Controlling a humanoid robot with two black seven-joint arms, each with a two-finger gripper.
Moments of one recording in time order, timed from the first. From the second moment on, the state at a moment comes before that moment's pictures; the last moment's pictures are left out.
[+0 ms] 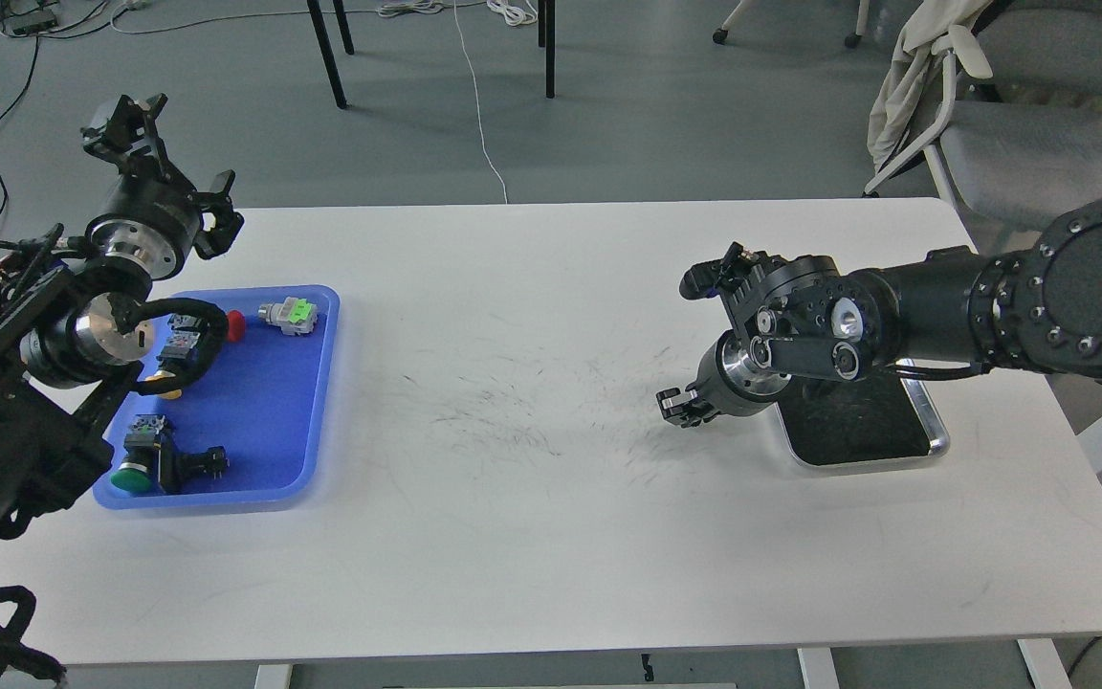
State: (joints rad) left arm -0.68 0.37 -1.01 -0.84 0.23 0.03 -0.18; right arm 1.56 0.00 -0.97 0.90 -0.36 0.43 -0.04
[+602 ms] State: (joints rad) left arm -0.70 0.37 -1.01 -0.84 0.24 0.04 -0.18; right arm 1.88 -0.48 -0.78 1.09 -0.47 0.44 -0.04
